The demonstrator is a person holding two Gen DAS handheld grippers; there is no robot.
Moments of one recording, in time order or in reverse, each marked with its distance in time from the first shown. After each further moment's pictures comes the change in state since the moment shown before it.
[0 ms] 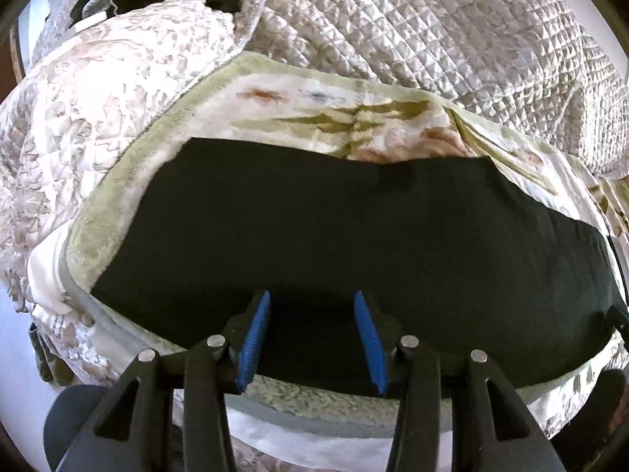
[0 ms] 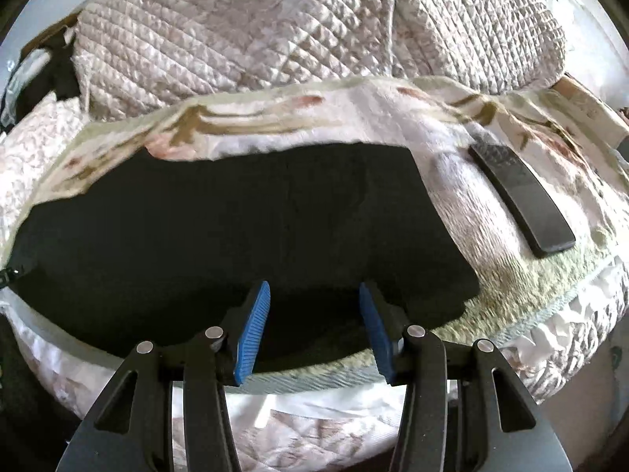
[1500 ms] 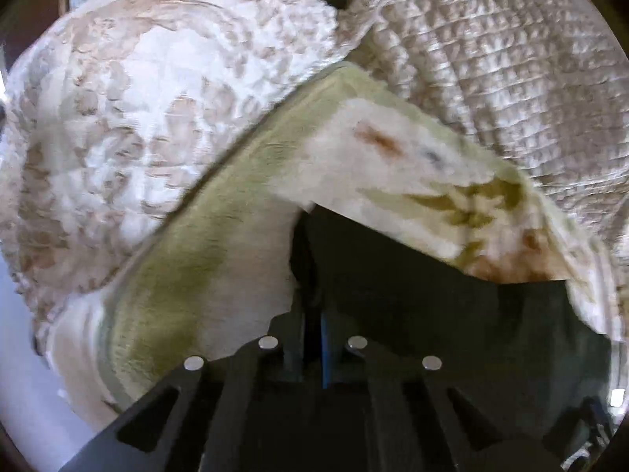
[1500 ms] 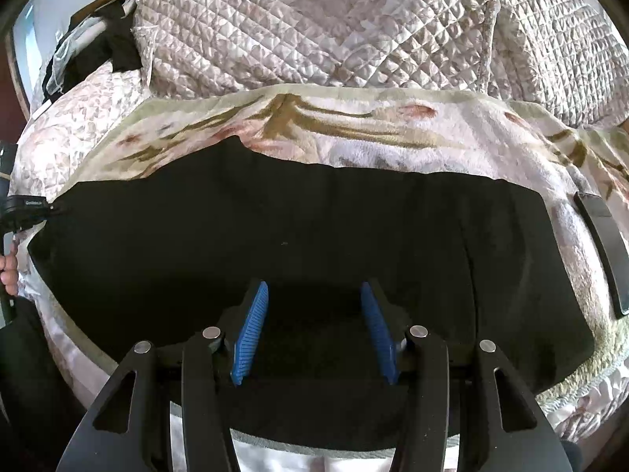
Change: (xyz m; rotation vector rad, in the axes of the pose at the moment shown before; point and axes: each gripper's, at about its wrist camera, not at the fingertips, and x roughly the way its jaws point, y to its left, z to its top) left arm 0.041 0.103 0.074 -0.226 0.026 0.006; right arm 0.030 0.080 0.020 -0.112 0.026 0.166
